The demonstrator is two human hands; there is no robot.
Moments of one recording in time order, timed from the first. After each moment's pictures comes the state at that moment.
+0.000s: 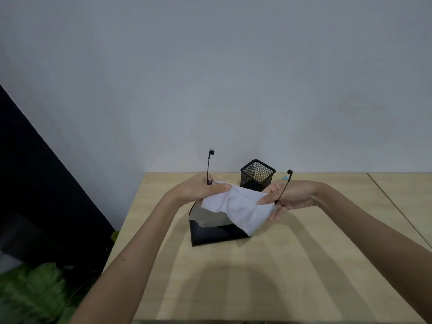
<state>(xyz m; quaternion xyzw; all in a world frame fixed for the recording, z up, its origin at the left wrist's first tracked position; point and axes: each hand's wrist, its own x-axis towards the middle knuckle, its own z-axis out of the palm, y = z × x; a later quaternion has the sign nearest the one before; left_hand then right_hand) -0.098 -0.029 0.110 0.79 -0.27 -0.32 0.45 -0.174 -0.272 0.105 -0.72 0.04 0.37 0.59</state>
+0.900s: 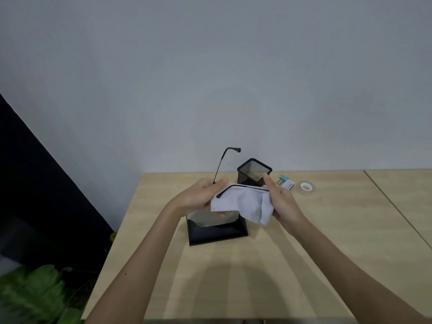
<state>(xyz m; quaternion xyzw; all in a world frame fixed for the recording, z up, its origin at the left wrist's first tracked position) -0.116 -0.040 0.101 0.75 -0.24 -0.35 0.51 -0.199 -0.234 0.061 -0.66 0.24 -0.05 0.71</state>
